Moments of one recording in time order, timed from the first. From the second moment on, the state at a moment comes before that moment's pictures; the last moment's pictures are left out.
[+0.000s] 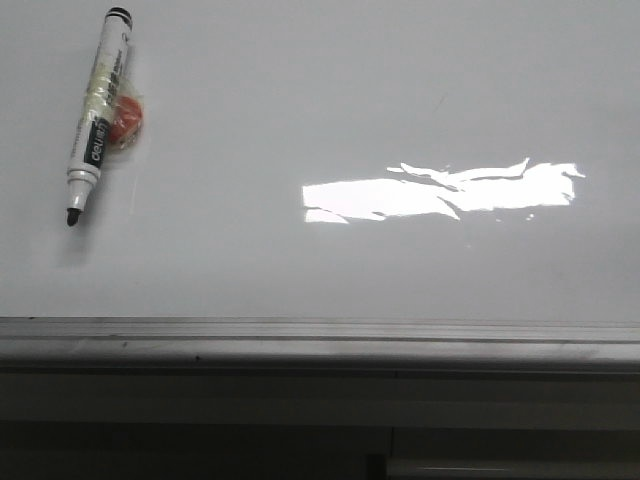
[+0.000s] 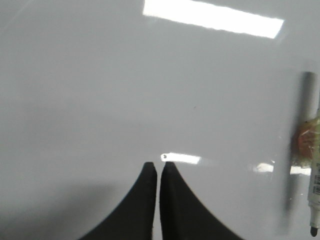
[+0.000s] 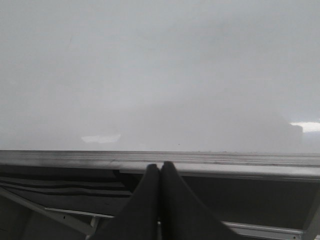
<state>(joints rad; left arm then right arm) -0.09 0.56 -0.42 -0.35 0.42 0.03 -0.04 0.11 -0.47 0.38 0.94 -0.07</state>
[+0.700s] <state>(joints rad) -0.09 0.65 -0.43 -1.28 0.53 1.00 -0.04 0.11 -0.47 0.38 0.95 -0.07</state>
